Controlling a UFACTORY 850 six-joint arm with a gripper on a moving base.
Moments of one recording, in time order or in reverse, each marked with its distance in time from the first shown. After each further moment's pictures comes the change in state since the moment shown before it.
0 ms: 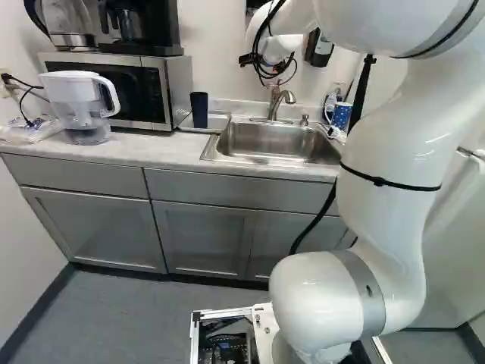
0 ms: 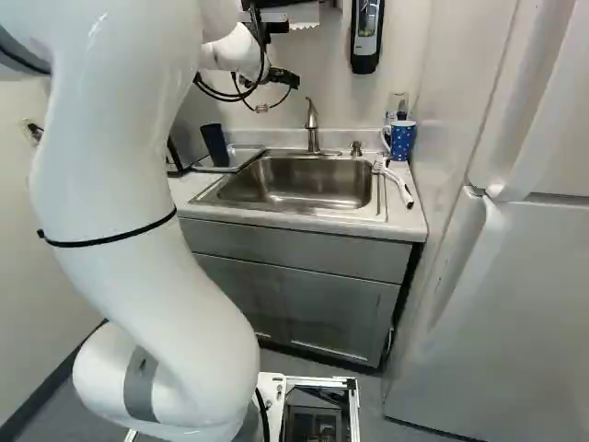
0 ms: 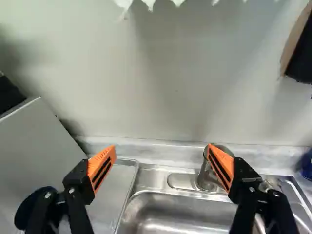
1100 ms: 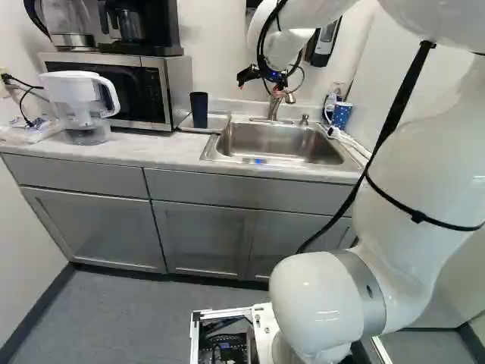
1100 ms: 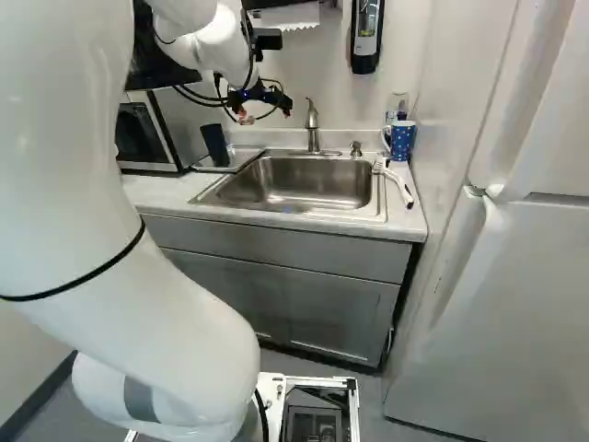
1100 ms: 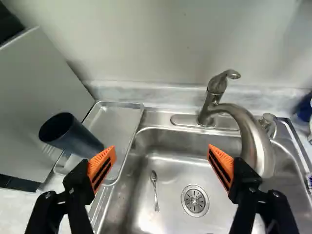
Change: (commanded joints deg) arm 0.7 11.7 12.2 0.0 -17.0 0.0
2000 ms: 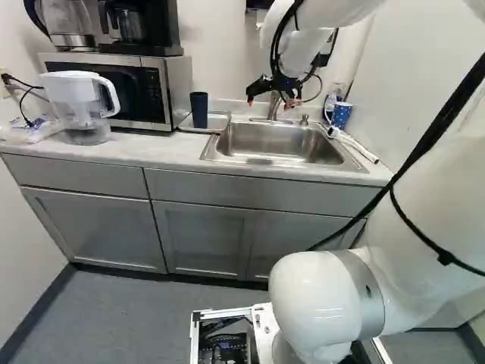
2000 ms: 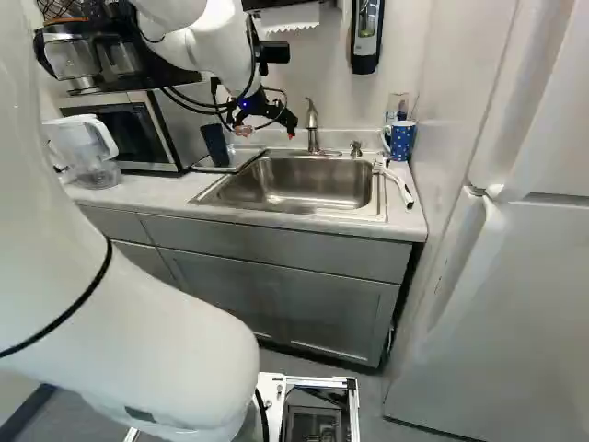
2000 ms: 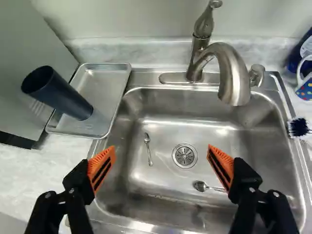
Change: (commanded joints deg) arm -3.8 9.2 8.7 0.0 -9.9 0.0
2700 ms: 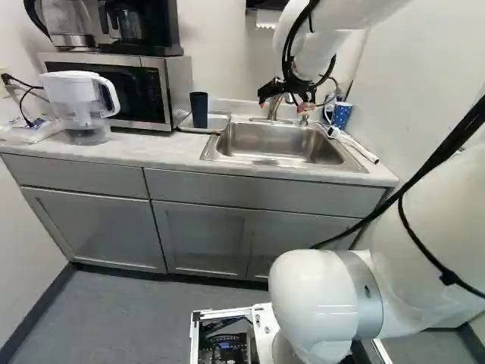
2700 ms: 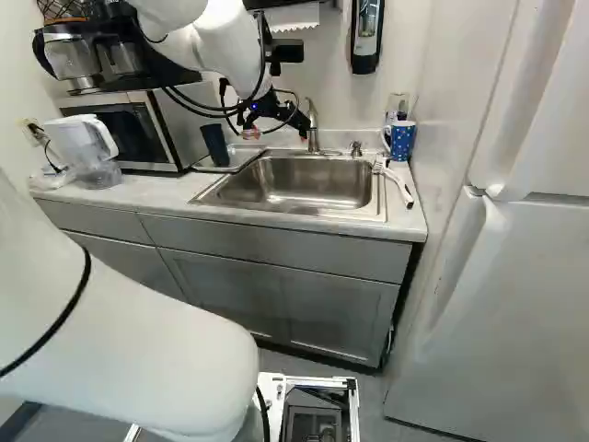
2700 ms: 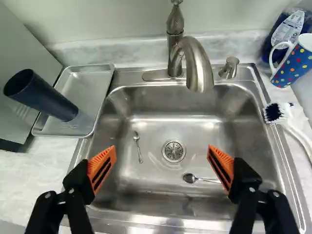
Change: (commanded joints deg) arm -3.5 3.2 2.9 0.0 0.0 0.0
